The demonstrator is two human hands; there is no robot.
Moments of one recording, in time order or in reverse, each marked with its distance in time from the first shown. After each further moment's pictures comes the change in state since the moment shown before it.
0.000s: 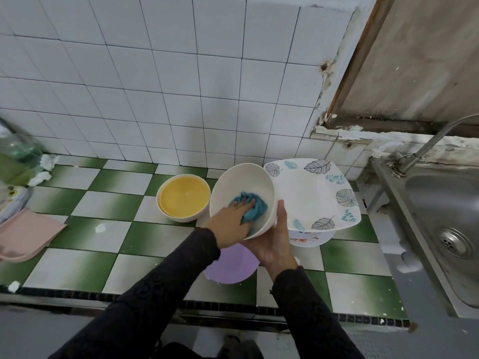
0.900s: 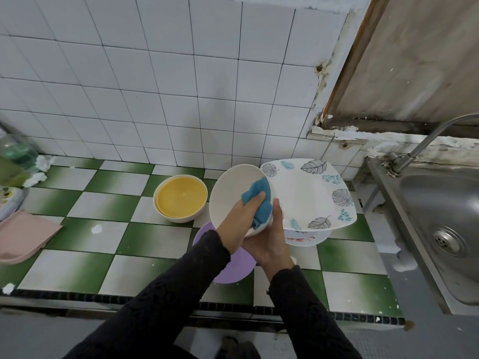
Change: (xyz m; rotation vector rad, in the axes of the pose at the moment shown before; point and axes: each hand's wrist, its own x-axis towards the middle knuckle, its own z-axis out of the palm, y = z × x) left_hand -0.020 0.073 0.003 -1.209 0.269 -0.196; right_hand -0.004 0.002 0.008 0.083 0.084 -0.052
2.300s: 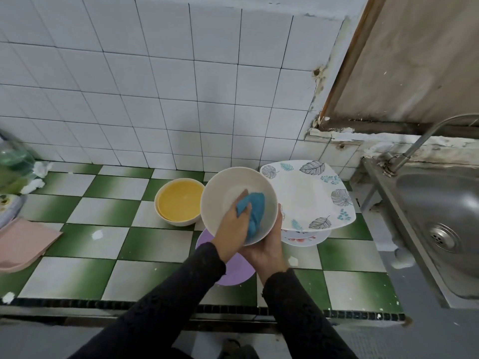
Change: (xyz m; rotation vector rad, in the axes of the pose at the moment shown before) left_hand 0.002 -0.021 -0.024 0.221 0.124 0.174; right_hand -0.012 0.013 0.021 0.121 0.073 0.087
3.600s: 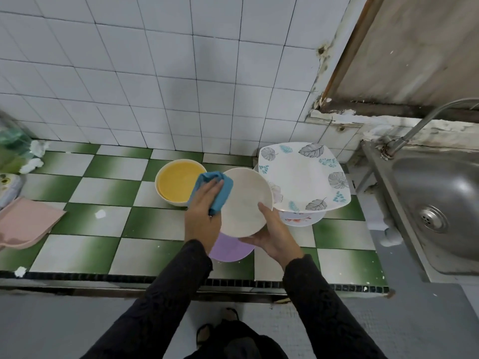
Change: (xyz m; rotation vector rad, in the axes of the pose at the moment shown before) left_hand -0.003 -0.048 -0.064 0.509 0.283 0.583; right_hand -0.010 -0.021 -0.037 -0.643 0.233 -0.073
